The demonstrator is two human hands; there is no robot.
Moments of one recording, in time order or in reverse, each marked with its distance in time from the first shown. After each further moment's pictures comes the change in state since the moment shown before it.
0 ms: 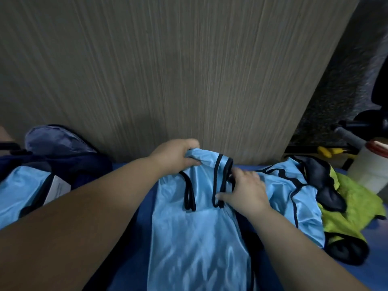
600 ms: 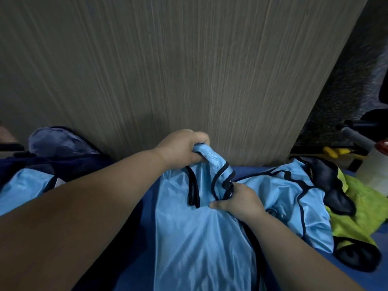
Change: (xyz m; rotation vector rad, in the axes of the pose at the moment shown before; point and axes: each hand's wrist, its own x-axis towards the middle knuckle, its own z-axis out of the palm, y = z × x) left_hand 0.009 0.007 -0.015 0.009 0.048 0.157; right_hand 0.004 0.001 0.026 0.444 -0.237 0.157
